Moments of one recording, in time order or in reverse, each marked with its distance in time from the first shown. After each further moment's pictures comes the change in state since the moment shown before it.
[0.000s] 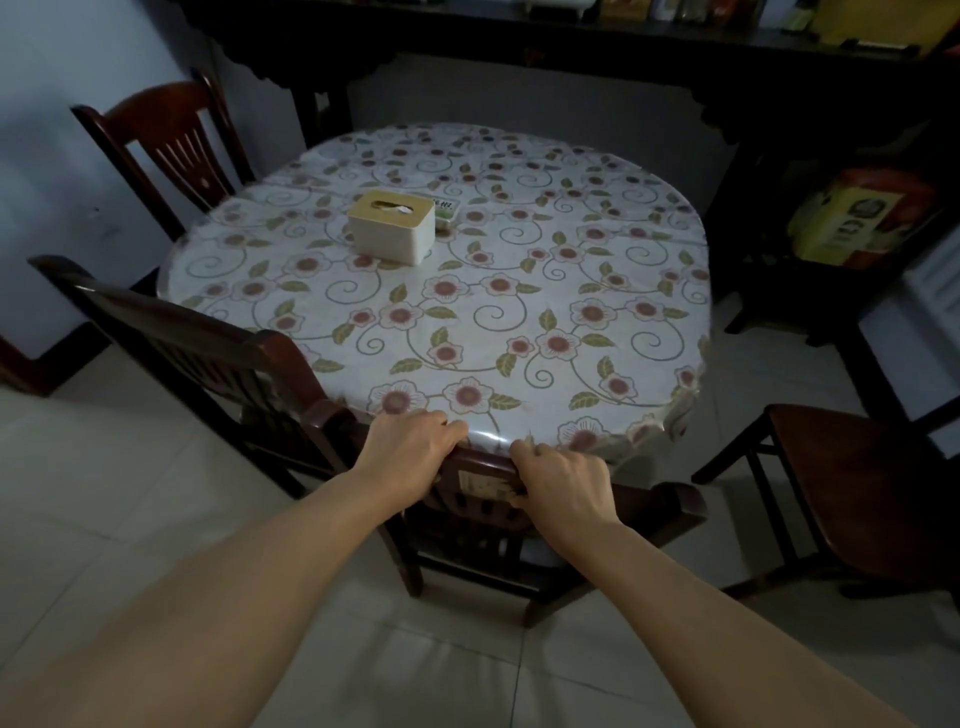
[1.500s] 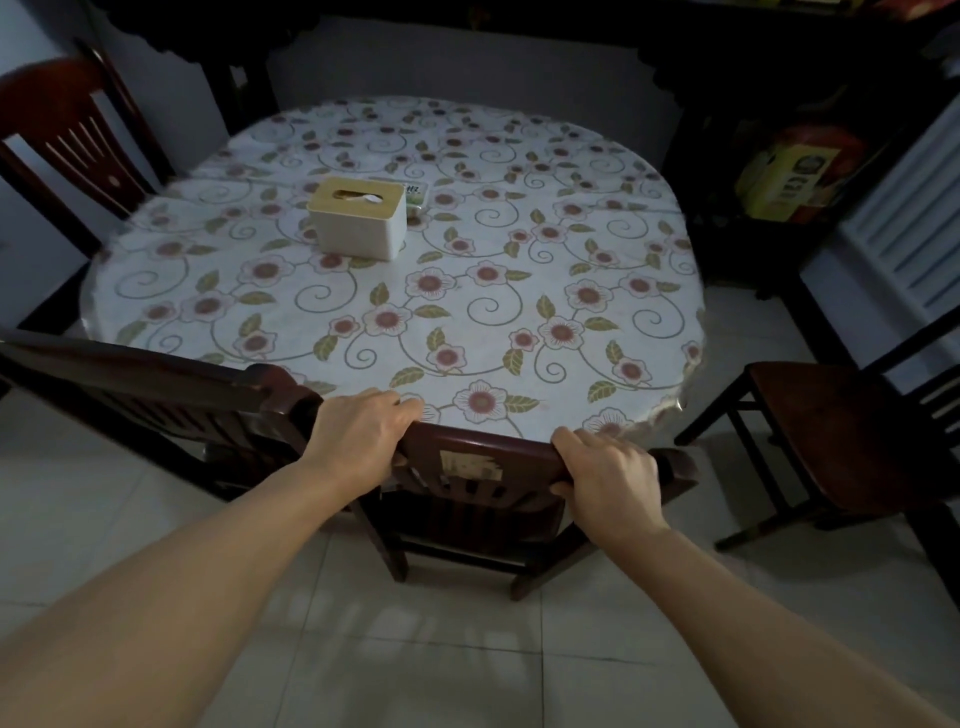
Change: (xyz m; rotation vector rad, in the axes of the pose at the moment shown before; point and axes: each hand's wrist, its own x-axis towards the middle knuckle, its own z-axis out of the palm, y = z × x) left_hand 0.033 -0.116 0.041 -0.028 0.136 0.082; right_hand 0.034 -0.020 0.021 -0.060 0.209 0.182
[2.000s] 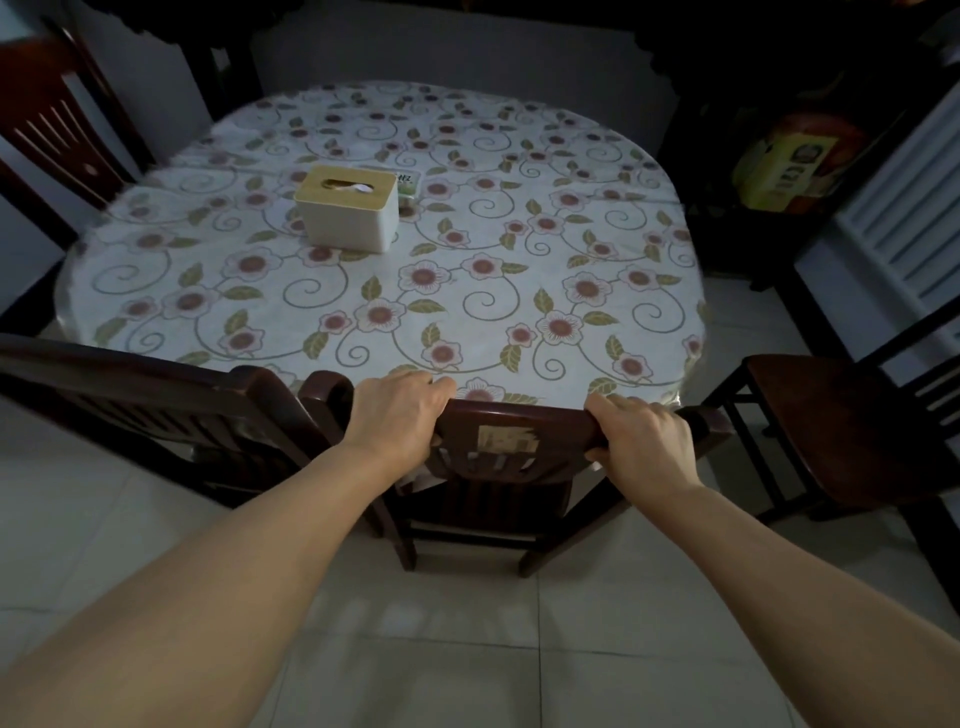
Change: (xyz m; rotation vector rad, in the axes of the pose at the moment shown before) left_hand 0.037 0.026 -0.004 0.007 -0.033 -0.058; right_hand 0.028 0.033 -0.004 -0.005 -0.096 0.110
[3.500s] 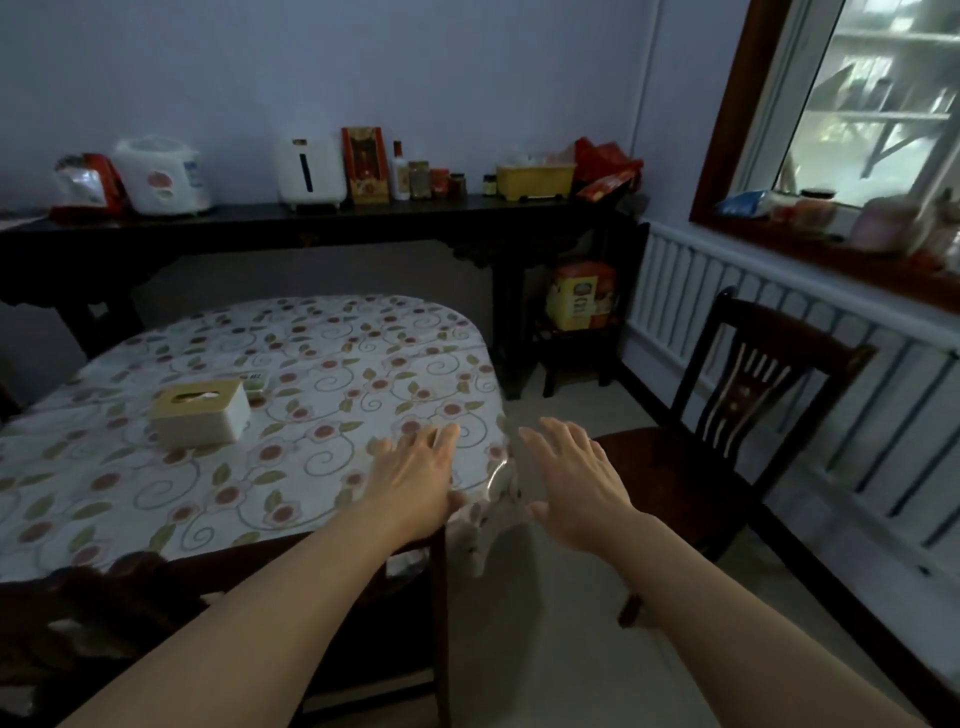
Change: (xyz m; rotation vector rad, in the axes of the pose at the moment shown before) left_hand -0.004 0.239 -0.176 -0.106 -0.032 0.194; right_hand -0.128 0.155 -0.161 0.169 -0.005 0.161
